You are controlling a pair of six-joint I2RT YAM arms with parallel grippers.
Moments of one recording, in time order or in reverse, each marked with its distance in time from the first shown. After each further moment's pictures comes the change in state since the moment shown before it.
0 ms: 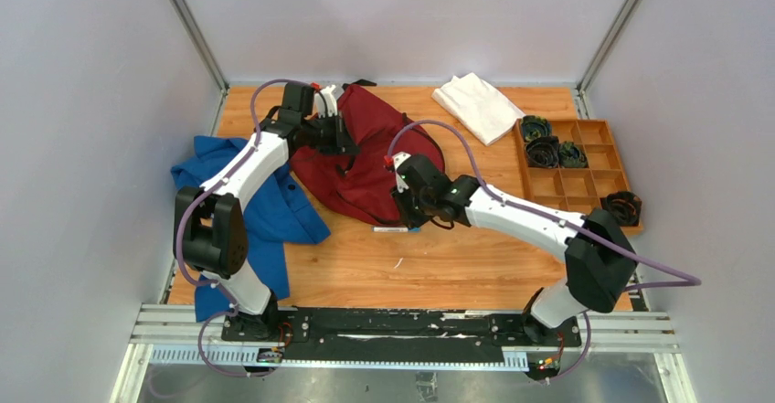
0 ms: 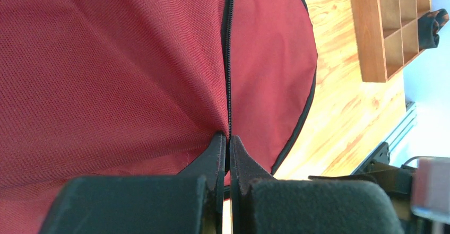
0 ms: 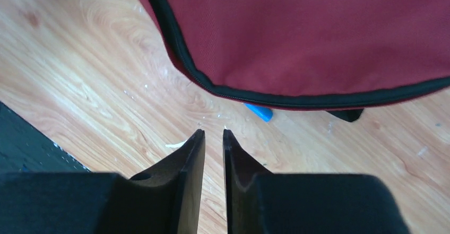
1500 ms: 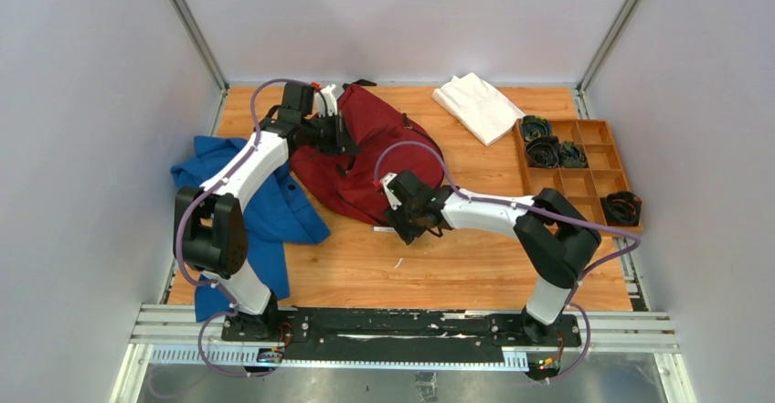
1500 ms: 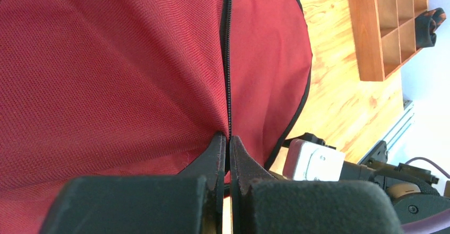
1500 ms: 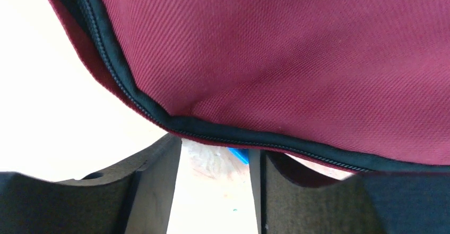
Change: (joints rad) left arm 0.000 0.001 0.008 -0.009 0.007 0.000; right arm 0.000 0.249 -0.056 0.132 0.004 -0.216
